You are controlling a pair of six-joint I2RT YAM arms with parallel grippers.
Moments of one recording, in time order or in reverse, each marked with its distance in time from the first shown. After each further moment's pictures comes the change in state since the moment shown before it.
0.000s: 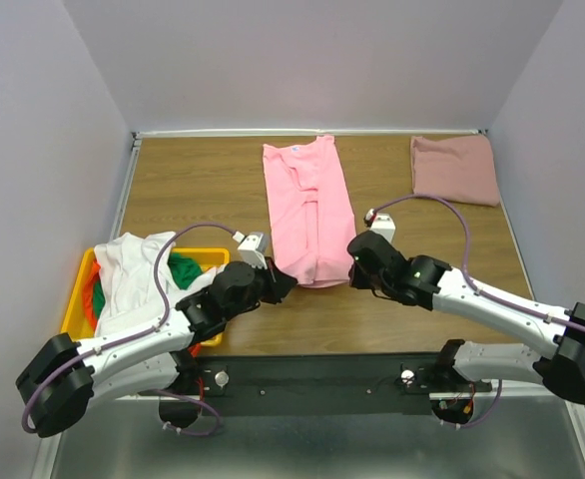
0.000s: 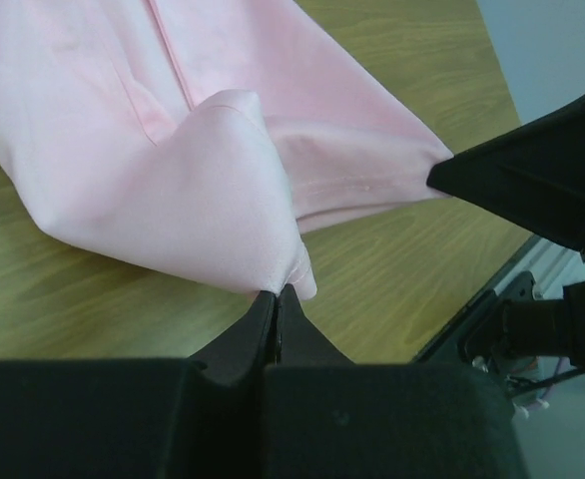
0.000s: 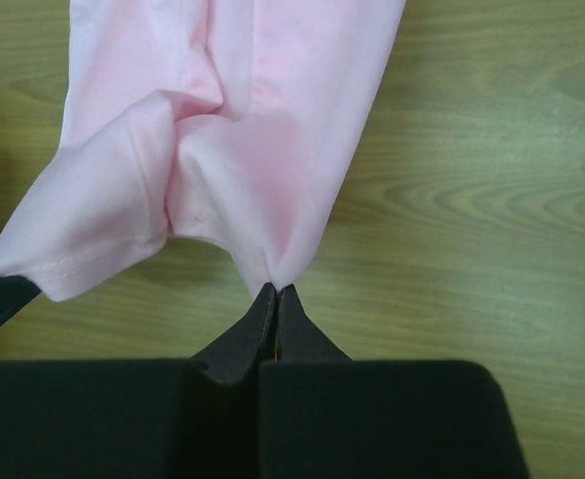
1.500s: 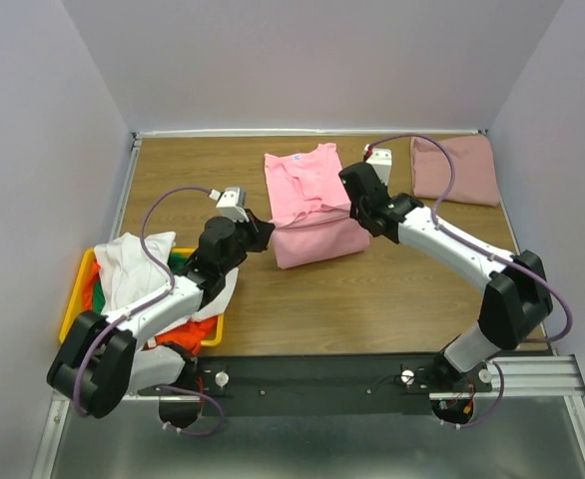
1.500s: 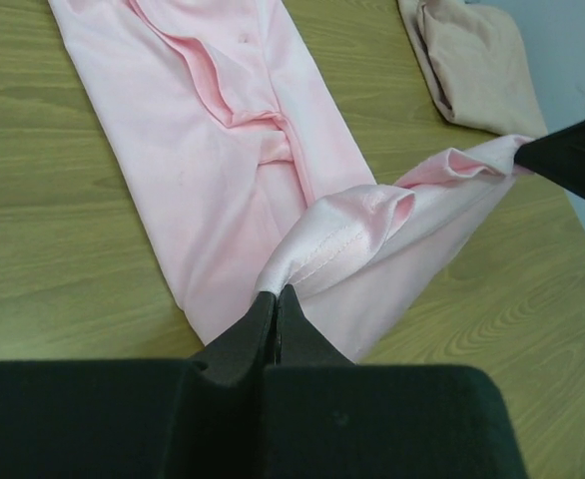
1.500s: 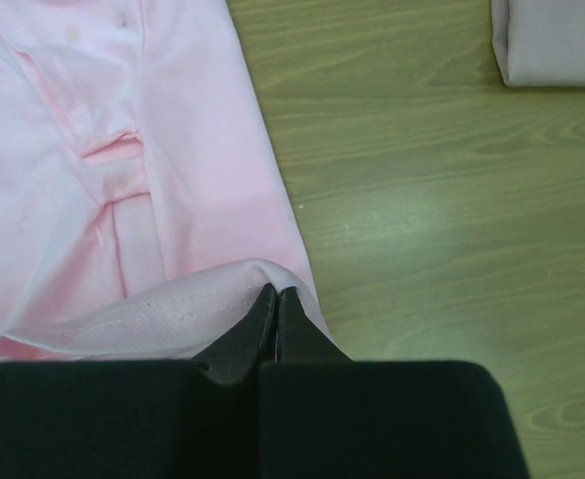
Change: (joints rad) left arm 0.357 0.218 0.148 0.198 0.068 0.194; right arm -0.264 0.394 0.402 0.079 0.215 -0.262
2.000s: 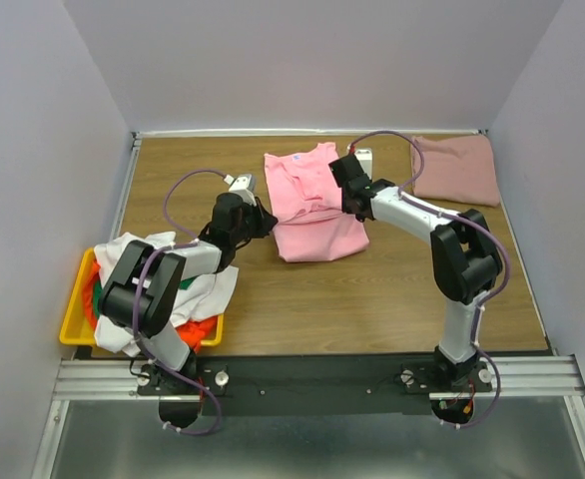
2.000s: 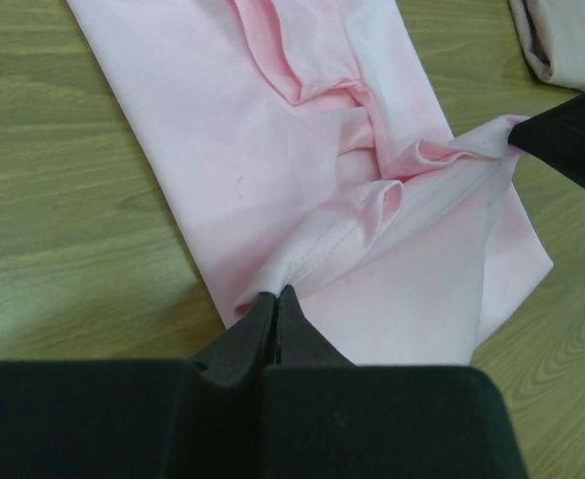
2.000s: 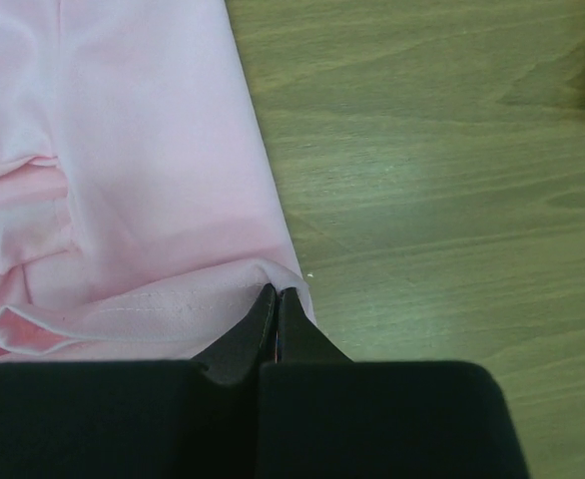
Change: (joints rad) left arm 0.159 0.469 0.191 0.118 0.232 0.050; right arm -0.109 0.365 0.173 0.073 -0.101 -0.112
